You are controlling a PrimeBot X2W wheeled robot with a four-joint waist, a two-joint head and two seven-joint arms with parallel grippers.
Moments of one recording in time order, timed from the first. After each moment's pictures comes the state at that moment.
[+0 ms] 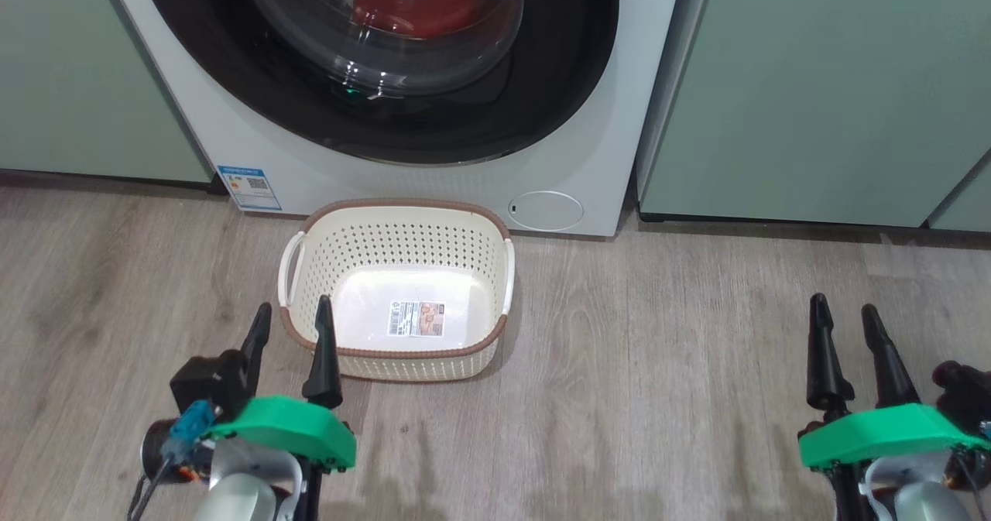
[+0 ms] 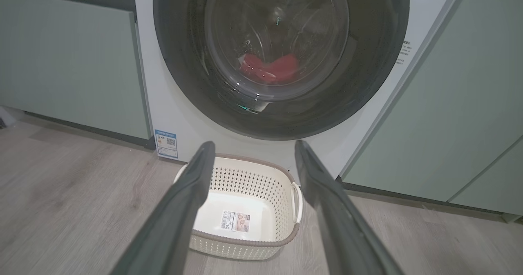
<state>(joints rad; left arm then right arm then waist) -0.05 0.15 -0.21 0.14 -0.46 0.19 -0.15 -0.05 -0.04 -0.03 0.22 0.45 0.13 -0.15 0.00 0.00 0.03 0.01</state>
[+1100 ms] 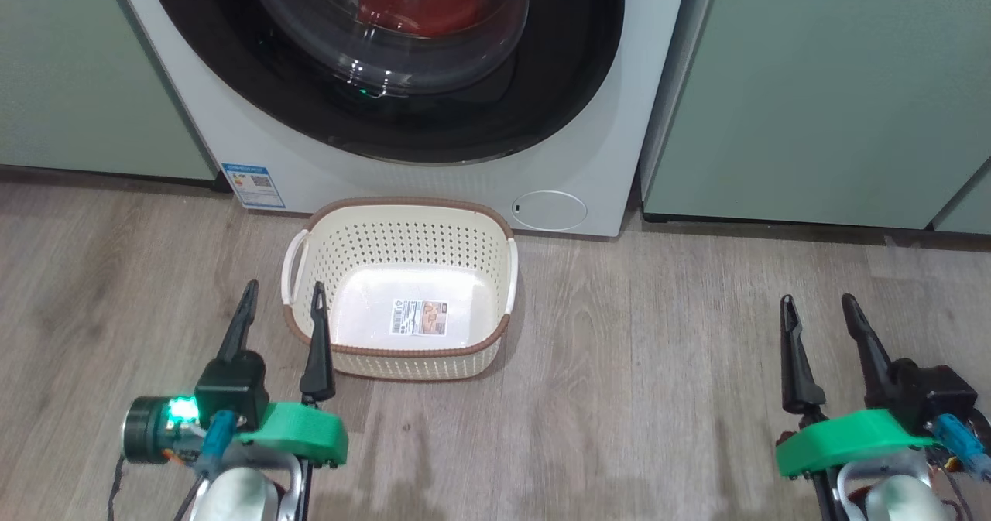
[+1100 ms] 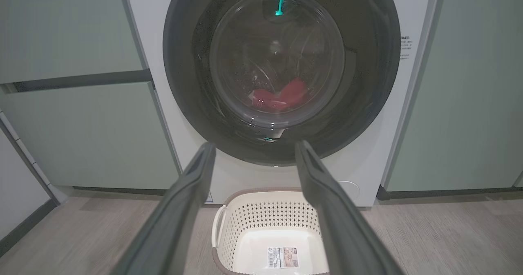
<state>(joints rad) -0.06 0.07 -0.07 0.19 -0.08 0.11 -0.25 -0.07 -0.04 -0.01 0.25 0.15 0.13 -0.25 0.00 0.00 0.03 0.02</state>
